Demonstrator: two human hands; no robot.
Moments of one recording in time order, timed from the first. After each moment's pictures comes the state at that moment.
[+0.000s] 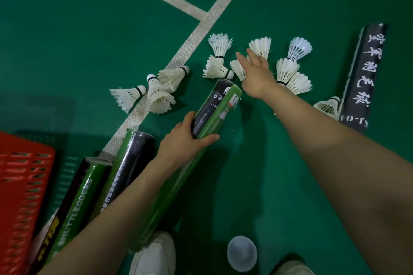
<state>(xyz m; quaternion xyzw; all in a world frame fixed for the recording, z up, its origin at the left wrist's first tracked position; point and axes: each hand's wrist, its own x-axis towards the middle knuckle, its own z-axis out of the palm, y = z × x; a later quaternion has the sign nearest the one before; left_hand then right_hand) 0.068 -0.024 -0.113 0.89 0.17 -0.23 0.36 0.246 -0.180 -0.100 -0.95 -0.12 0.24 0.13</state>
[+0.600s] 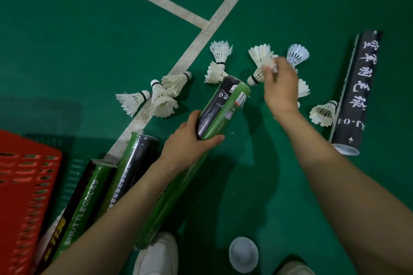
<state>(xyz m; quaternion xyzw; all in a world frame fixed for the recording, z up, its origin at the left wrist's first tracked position) 0.066 -0.027 -0.092 0.89 0.15 -0.19 0.40 0.218 -0.208 -0.084 -0.93 0.00 -0.04 0.38</state>
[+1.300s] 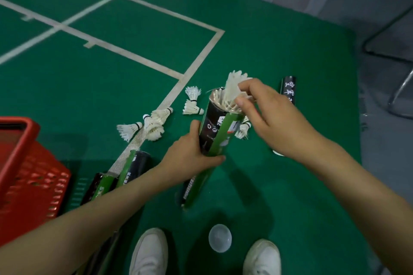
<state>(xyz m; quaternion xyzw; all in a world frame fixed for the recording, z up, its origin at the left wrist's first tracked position) 0.007 -0.075 0.051 0.89 0.00 -0.13 0.44 0.043 -0.251 0.170 -0.92 -0.29 -0.03 0.26</state>
